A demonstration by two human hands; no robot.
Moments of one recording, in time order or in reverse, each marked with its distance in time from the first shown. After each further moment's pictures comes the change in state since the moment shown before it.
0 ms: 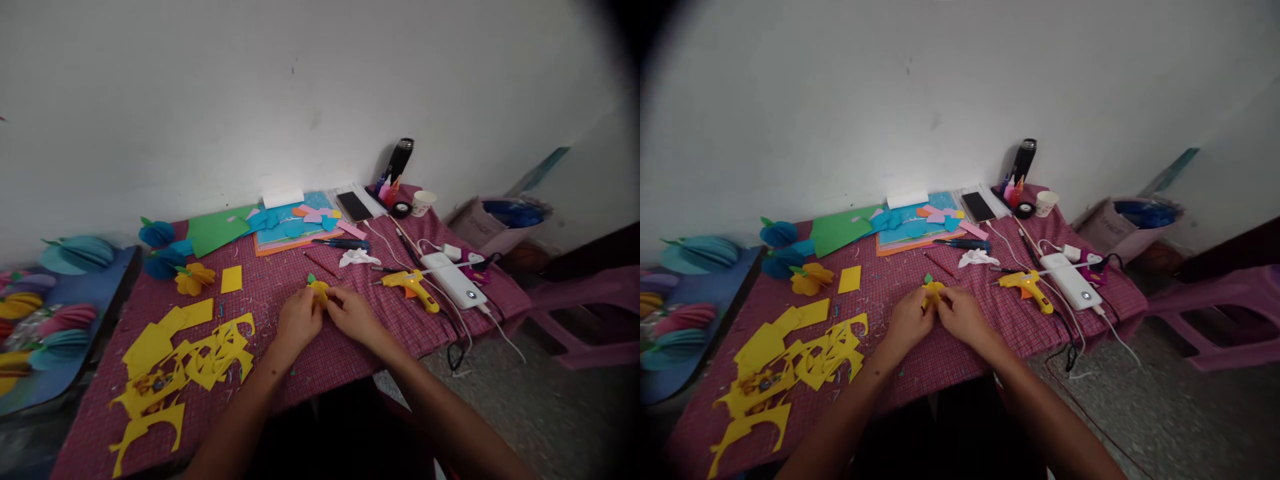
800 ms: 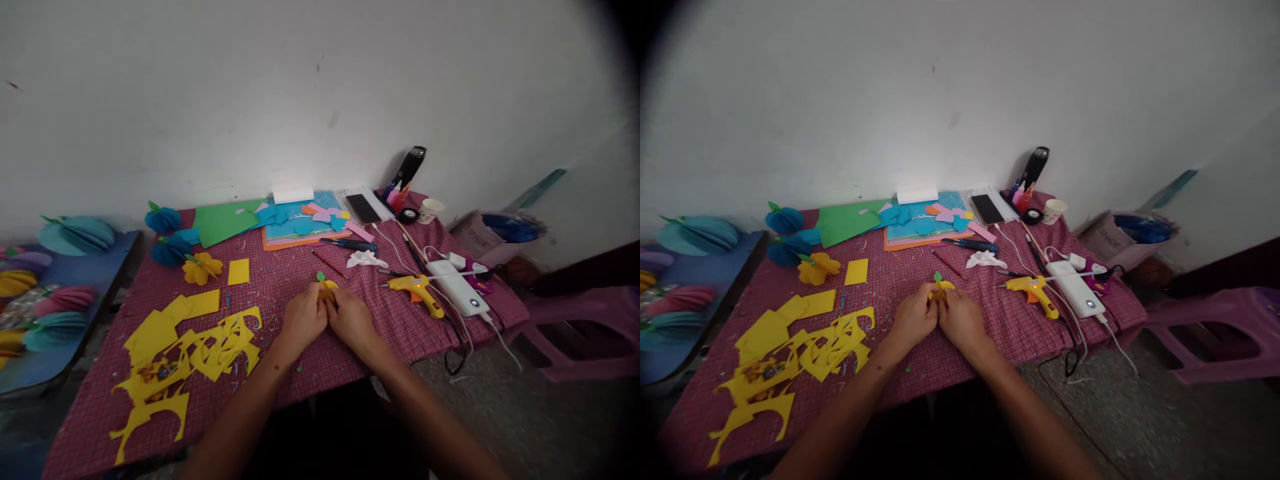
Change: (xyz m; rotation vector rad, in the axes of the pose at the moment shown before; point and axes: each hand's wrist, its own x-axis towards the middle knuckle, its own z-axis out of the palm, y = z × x) left_hand -0.003 0.002 -0.012 -0.061 -0.066 -0.109; right_hand -0.004 -0.007 0.029 -0.492 0.024 0.089
